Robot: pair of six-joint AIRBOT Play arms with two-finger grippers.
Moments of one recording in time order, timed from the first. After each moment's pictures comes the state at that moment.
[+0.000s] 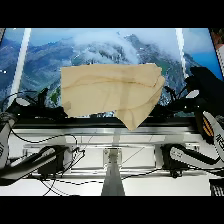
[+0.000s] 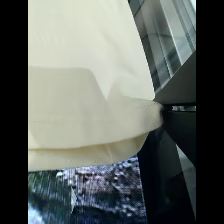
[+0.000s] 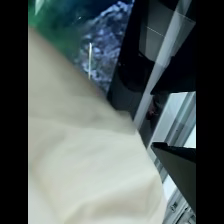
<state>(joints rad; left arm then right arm) 0.36 -1.21 0.49 1.06 -1.08 -1.04 -0.22 -1.27 0.58 -0.97 1.25 1.11</state>
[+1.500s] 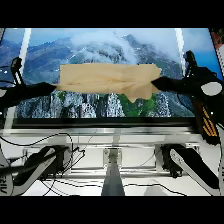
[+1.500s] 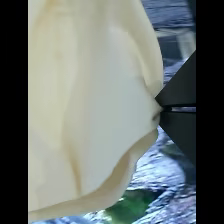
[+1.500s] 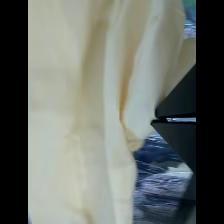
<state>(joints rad) 0.34 -0.97 0.73 0.79 -0.99 -0.91 -0.05 -0.93 0.75 -0.71 0.87 1.20</state>
